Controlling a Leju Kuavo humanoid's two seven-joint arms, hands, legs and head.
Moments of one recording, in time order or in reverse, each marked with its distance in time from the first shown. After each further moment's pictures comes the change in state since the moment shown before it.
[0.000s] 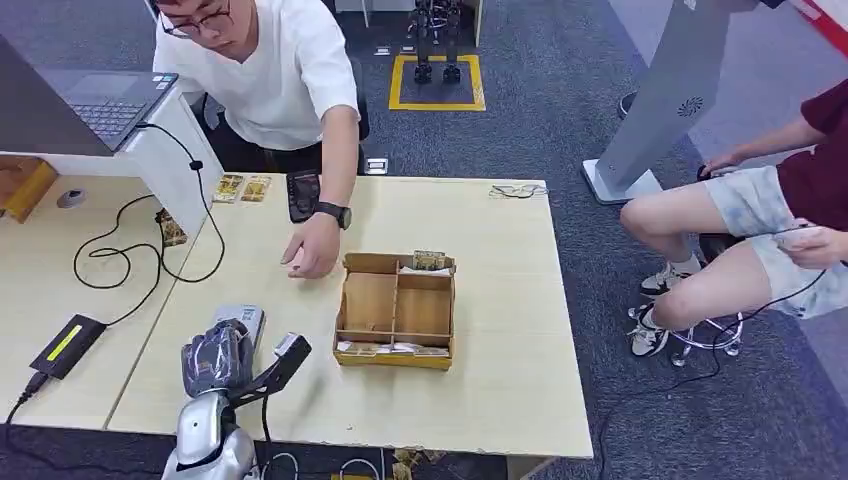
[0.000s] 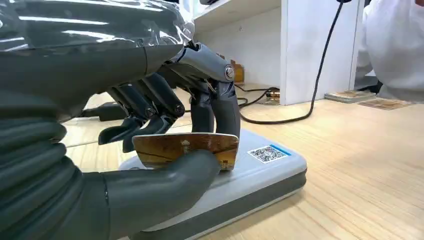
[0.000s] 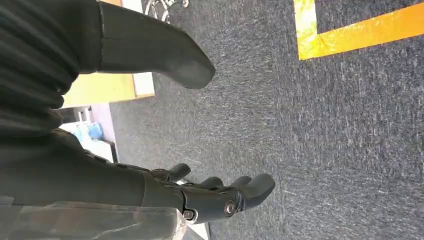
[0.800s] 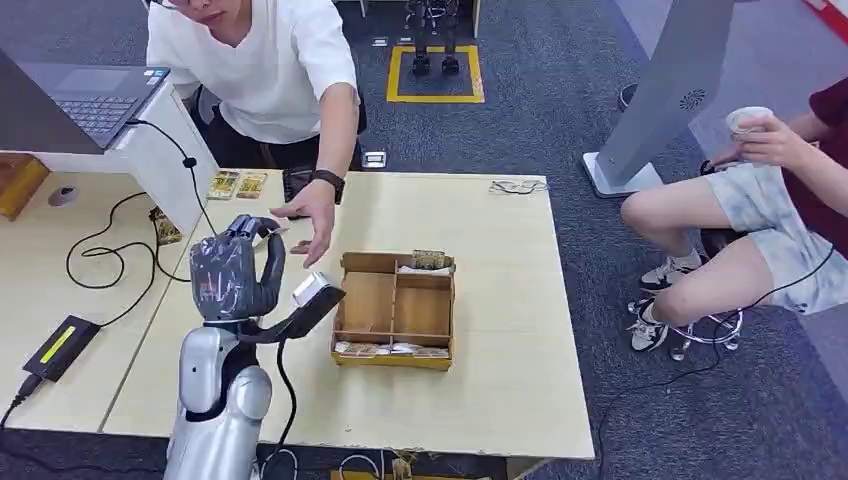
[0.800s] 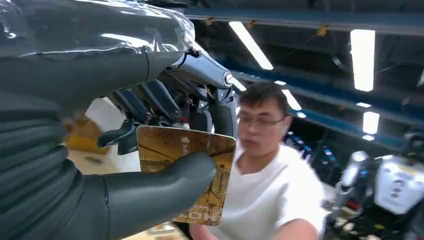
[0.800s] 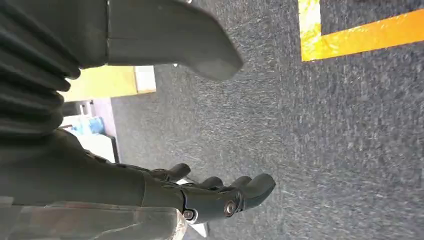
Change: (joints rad) left arm -0.085 -0.105 -0.235 -0.507 0.182 -0.008 -0.304; right arm -0.001 0.006 0.001 0.012 0.030 -0.002 -0.030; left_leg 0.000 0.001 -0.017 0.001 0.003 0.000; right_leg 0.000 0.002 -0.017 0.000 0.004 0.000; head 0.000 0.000
